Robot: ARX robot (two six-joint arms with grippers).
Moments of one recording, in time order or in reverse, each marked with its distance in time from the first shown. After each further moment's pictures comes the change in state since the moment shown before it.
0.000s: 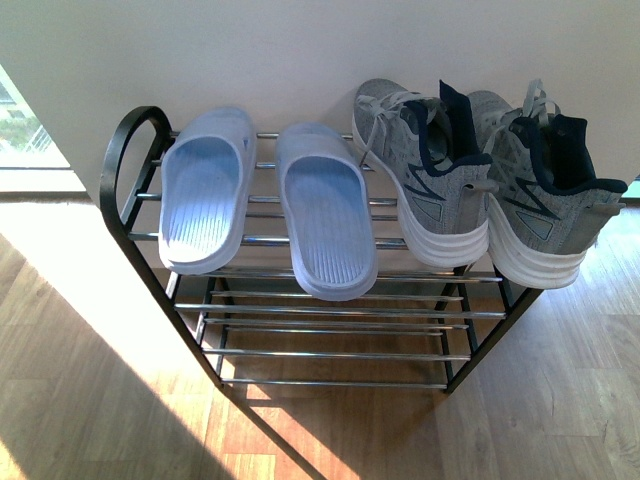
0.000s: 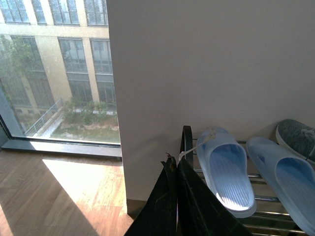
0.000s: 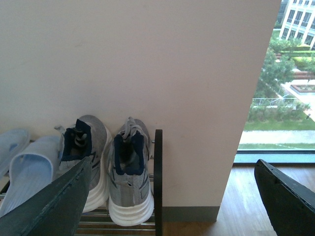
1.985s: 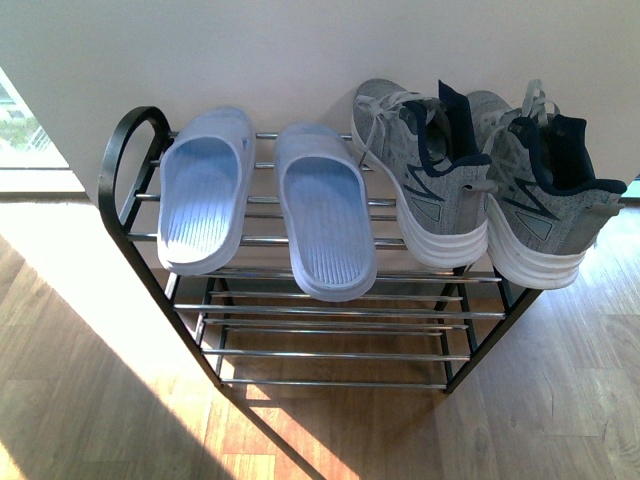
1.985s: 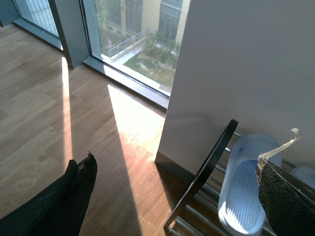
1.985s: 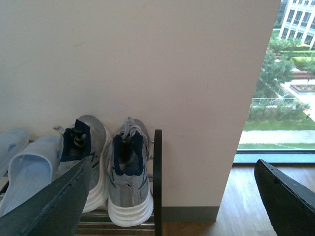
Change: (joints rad) left arm -0.582 0.861 0.507 -0.210 -0.950 -0.669; right arm 0.000 0.000 0.000 0.000 0.001 0.000
